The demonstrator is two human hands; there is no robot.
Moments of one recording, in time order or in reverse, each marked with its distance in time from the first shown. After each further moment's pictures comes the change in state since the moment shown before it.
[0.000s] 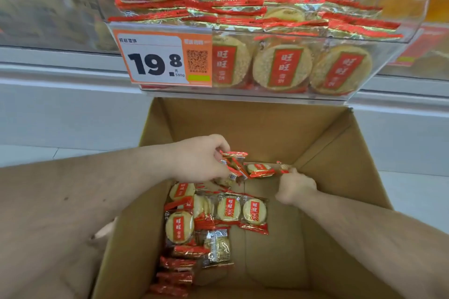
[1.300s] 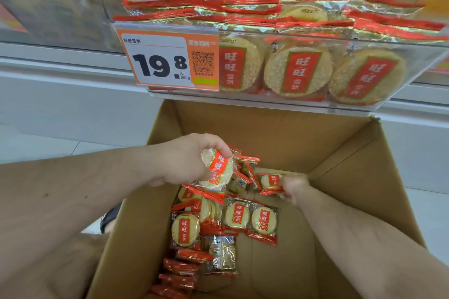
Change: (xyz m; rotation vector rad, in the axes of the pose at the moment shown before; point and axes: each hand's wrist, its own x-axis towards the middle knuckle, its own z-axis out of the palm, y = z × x) left_hand -0.004 -0.020 -0.005 -0.224 0.130 -0.077; right_hand 0.078 -0.020 0.027 1.401 -0.116 0.355
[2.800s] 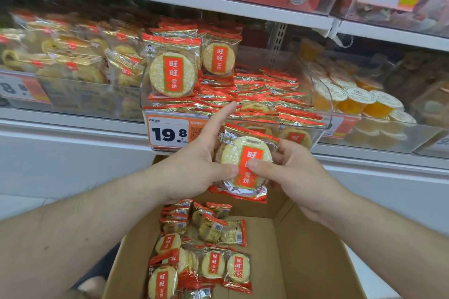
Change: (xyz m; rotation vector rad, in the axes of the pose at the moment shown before) left_hand -0.075 0.079 -0.028 -0.485 0.003 0.776; right_hand -0.314 -0.108 -0.106 0.144 -0.395 -0.879
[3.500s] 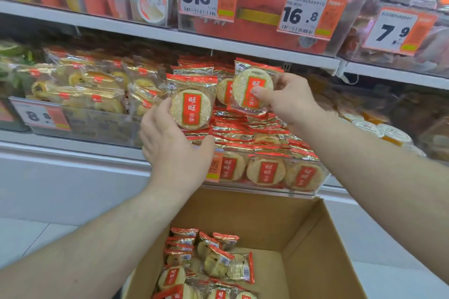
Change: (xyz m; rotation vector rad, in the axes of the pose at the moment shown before) left_hand 0.017 0.017 -0.031 0.615 1.090 0.013; right_hand 0.133 -0.103 -0.001 -0.260 0.370 -0.328
